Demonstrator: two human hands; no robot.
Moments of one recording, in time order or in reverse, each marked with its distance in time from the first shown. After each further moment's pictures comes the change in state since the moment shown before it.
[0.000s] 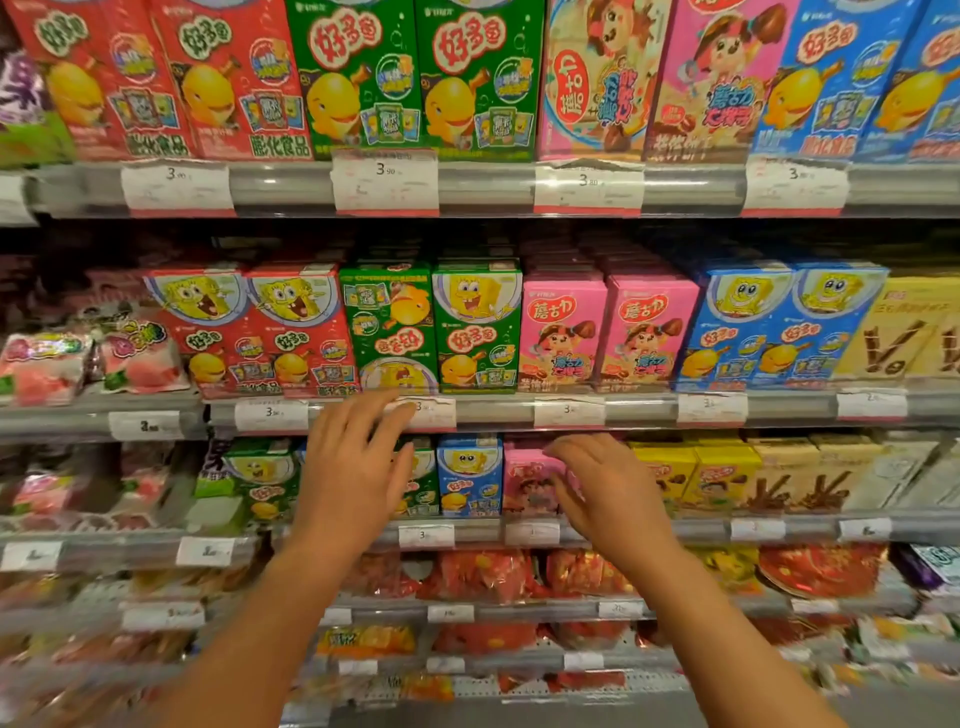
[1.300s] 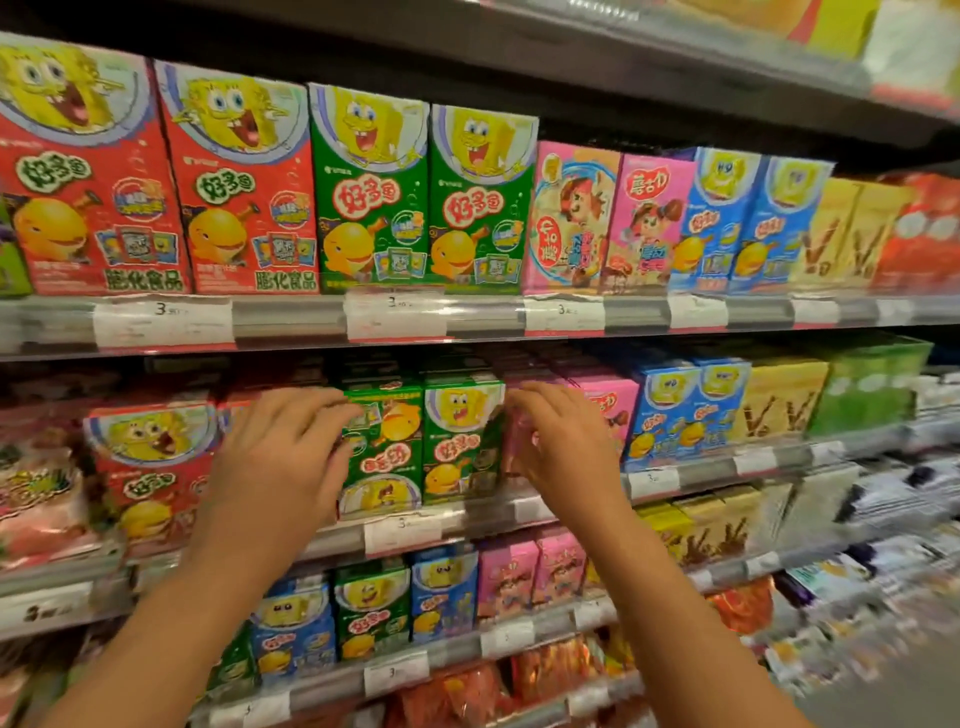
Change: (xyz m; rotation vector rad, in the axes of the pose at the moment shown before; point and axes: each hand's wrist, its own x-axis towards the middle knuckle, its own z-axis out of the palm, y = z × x) left_hand 0.102 -0.082 -0.063 -0.117 0.166 0.195; right_hand 0.127 -0.059 -0.062 -0.240 0.260 0.166
